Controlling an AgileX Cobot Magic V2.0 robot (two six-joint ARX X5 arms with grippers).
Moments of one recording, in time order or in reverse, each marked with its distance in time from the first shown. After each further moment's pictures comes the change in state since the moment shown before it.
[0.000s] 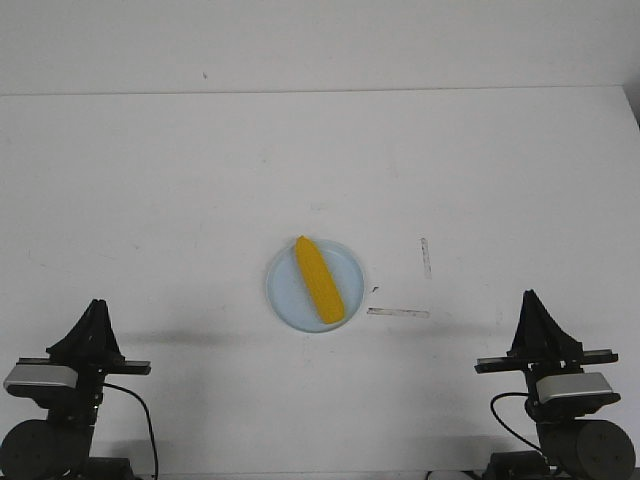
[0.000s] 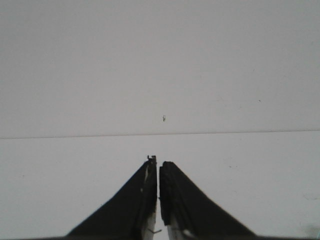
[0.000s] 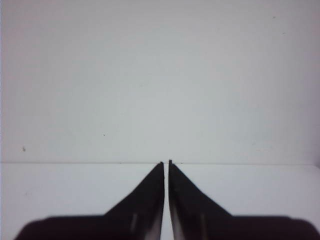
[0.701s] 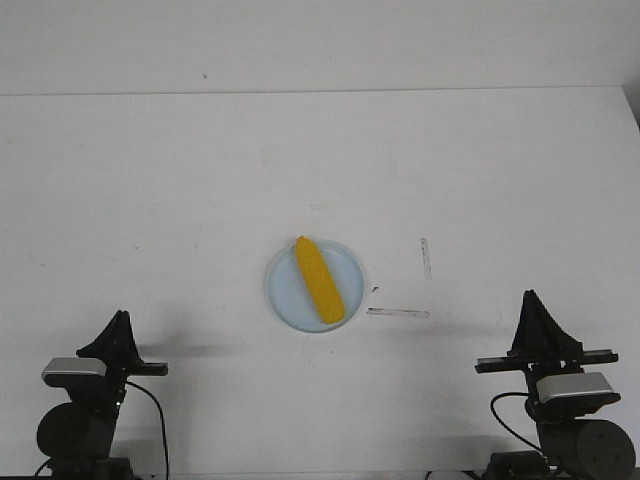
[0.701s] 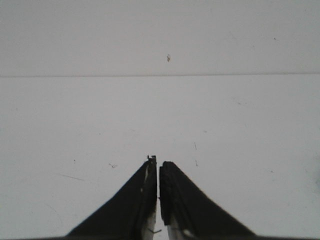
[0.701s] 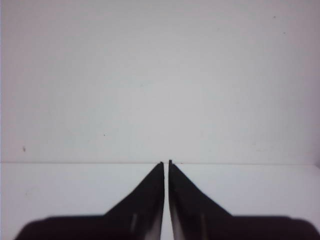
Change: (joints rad) left arm 0.000 -0.066 -0.231 0.005 -0.012 -0.008; right arm 0.000 0.000 0.000 0.000 0.000 0.000
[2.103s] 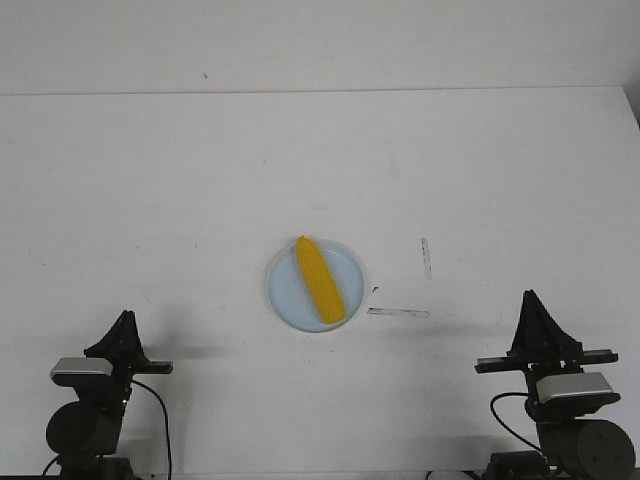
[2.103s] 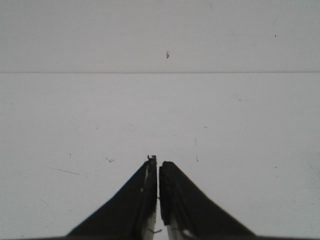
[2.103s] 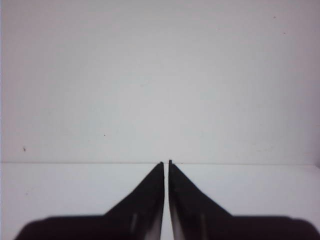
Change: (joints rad) left arm 0.000 -0.001 -0.092 0.116 0.002 -0.007; right arm 0.000 0.000 0.000 0.000 0.000 0.000
